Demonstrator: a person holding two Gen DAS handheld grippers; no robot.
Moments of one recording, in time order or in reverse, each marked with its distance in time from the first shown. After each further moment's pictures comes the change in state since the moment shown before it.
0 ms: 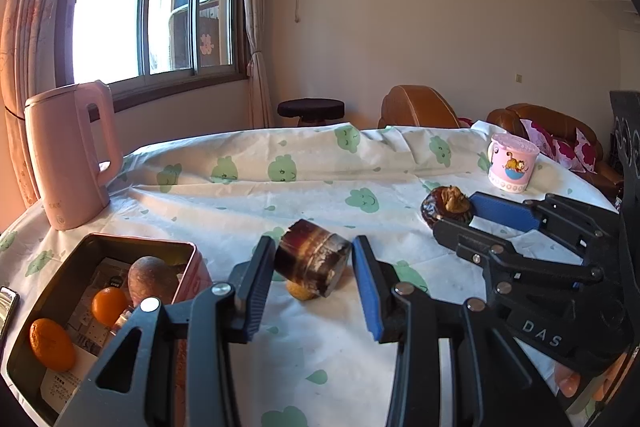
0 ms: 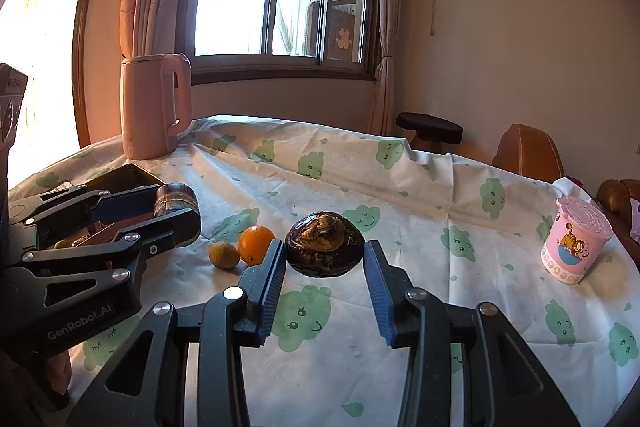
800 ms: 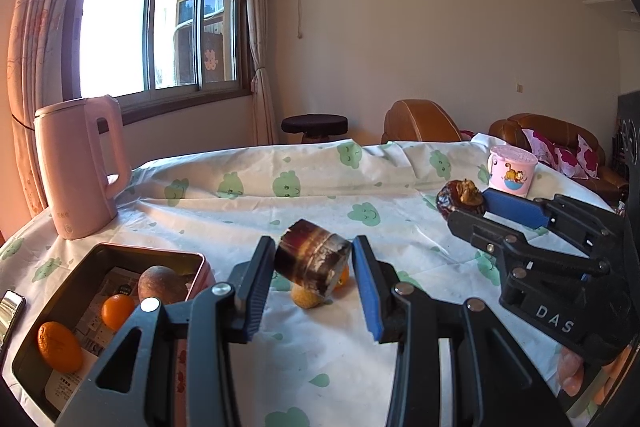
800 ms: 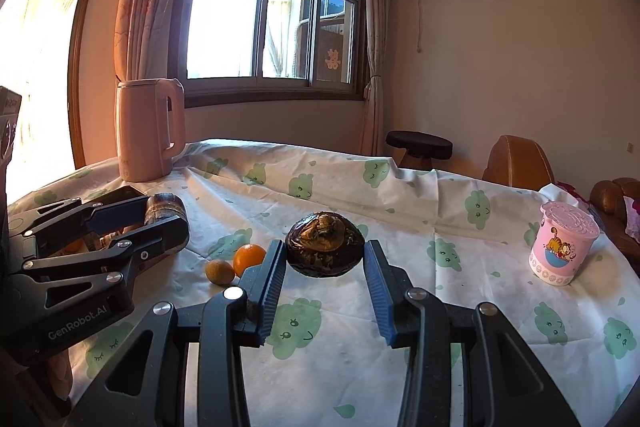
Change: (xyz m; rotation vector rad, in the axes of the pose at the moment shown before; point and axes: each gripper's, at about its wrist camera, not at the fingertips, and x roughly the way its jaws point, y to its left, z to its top) left arm -0.012 0.000 0.000 0.006 -0.065 0.016; right arm -0.017 -0.005 -0.002 0.030 -0.085 -0.027
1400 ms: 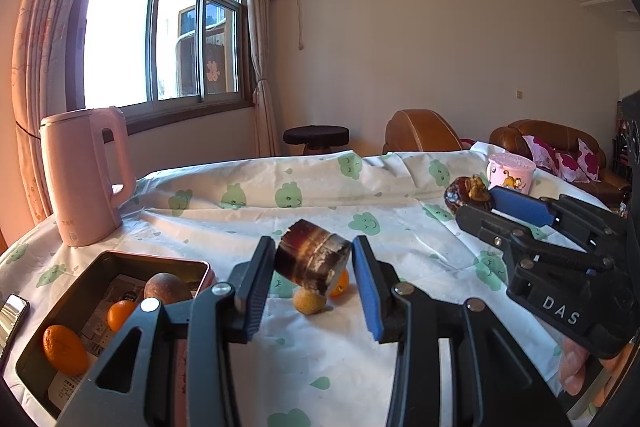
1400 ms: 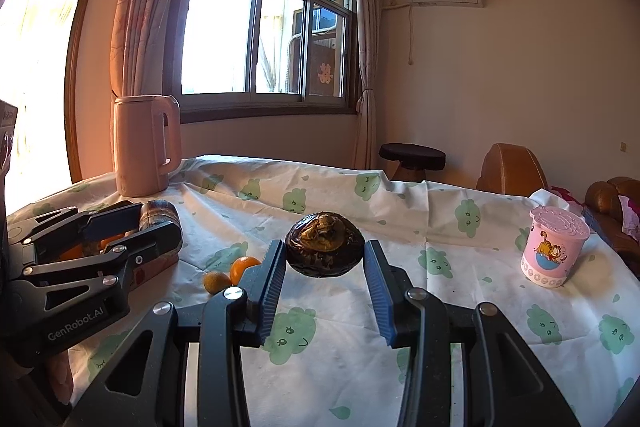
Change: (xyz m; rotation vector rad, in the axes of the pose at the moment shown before) left arm -0.009 -0.002 -0.001 0.008 -0.046 0.011; right arm -0.011 -0.003 -0.001 0.020 -0.058 -0.022
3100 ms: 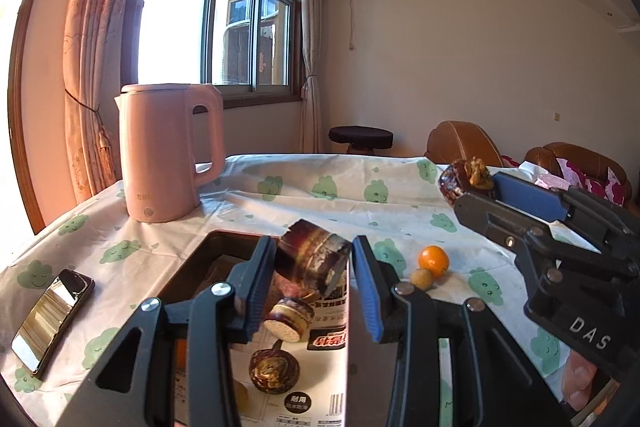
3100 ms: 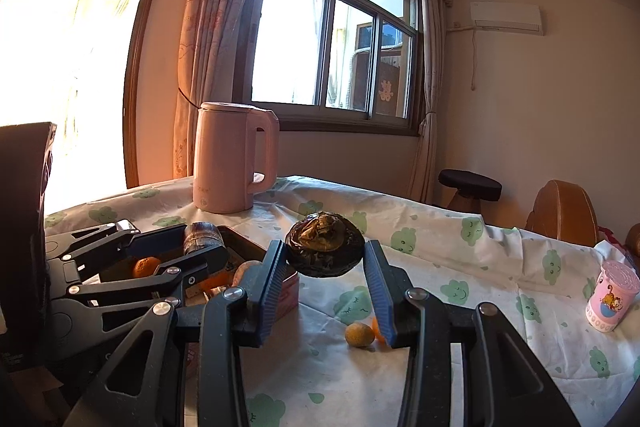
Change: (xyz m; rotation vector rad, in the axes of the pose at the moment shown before) left arm -0.040 0.106 -0.011 -0.110 0.011 0.127; right arm 0.004 0.111 0.032 -0.107 -0.052 0.198
